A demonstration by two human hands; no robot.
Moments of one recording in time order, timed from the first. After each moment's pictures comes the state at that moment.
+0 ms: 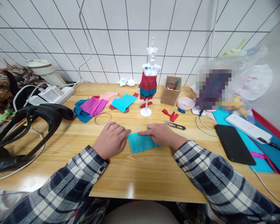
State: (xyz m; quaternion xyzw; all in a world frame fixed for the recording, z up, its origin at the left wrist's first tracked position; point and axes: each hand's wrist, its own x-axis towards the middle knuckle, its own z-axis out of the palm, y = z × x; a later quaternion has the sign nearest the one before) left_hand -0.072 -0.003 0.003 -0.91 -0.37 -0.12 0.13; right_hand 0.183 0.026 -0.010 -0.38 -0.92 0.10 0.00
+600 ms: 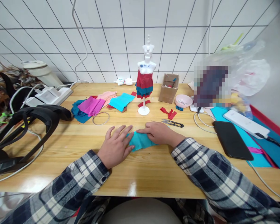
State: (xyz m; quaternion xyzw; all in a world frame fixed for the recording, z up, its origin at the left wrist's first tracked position) left_hand -0.054 -0.029 -0.010 -0.90 -0.42 -0.09 0.10; right_hand 0.184 0.024 -0.010 -0.38 -0.92 0.11 0.02
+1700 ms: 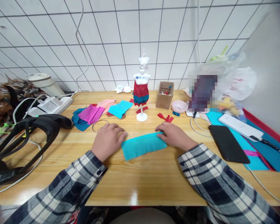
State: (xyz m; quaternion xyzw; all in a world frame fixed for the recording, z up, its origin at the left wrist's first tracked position) left_hand -0.059 0.014 0.017 -0.84 -0.52 -0.12 0.07; right_hand 0.241 0.019 -0.008 -0.53 -0.83 0.14 0.11
